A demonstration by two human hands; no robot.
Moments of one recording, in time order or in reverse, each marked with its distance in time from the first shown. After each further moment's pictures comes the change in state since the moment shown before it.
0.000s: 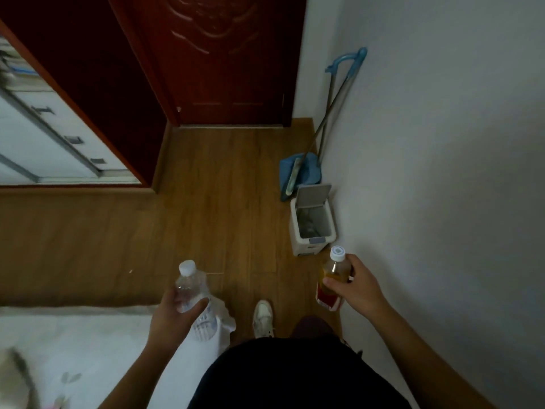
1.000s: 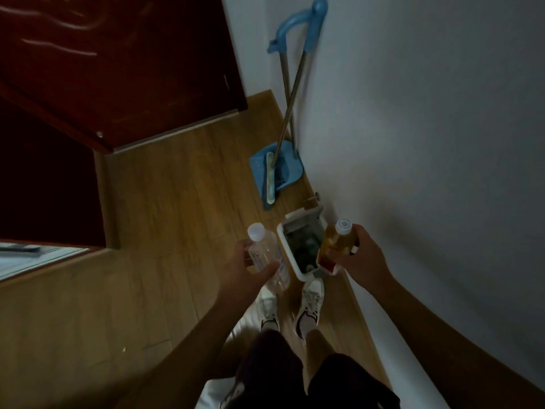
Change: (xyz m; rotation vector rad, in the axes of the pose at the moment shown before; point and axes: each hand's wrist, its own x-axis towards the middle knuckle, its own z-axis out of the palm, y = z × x) left_hand 0.295 0.262 0.190 0.067 -0.398 0.227; right_hand 0.306 -0.043 -0.039 0.116 0.211 0.139
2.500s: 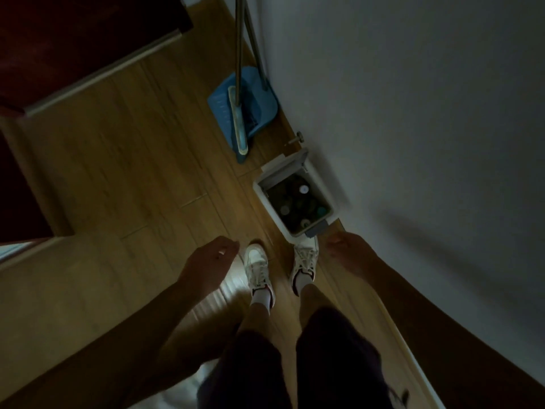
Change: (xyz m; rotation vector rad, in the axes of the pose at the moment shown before) left_hand 0.084 -0.103 0.033 0.448 -0.315 -0.196; right_hand 0.042 0.136 0.062 -0.145 -0.262 0.413
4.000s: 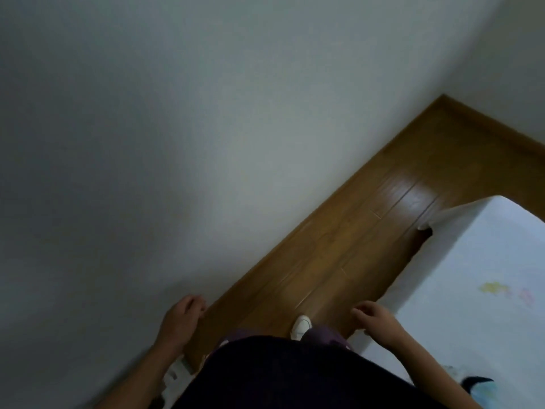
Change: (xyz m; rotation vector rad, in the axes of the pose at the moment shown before) left_hand -0.347 0.175 0.262 1.007 -0.605 0.955; right_hand -0.526 0.319 0.334 1.624 0.918 0.615
